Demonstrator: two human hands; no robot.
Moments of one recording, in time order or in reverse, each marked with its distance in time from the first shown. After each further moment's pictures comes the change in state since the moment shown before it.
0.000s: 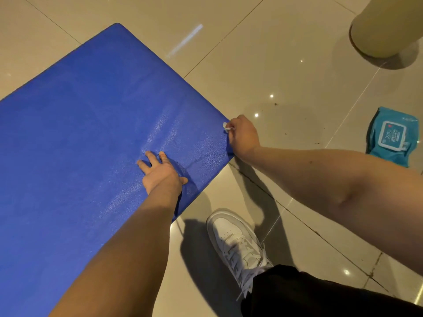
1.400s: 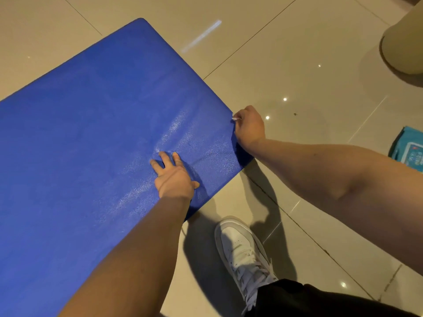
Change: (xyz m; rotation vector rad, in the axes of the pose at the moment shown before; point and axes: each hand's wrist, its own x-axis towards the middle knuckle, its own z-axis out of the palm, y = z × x) left_hand 0.000 -0.005 0.003 -0.010 0.030 0.042; right_hand 0.048 -0.030 0.003 0.005 -0.002 -0.023
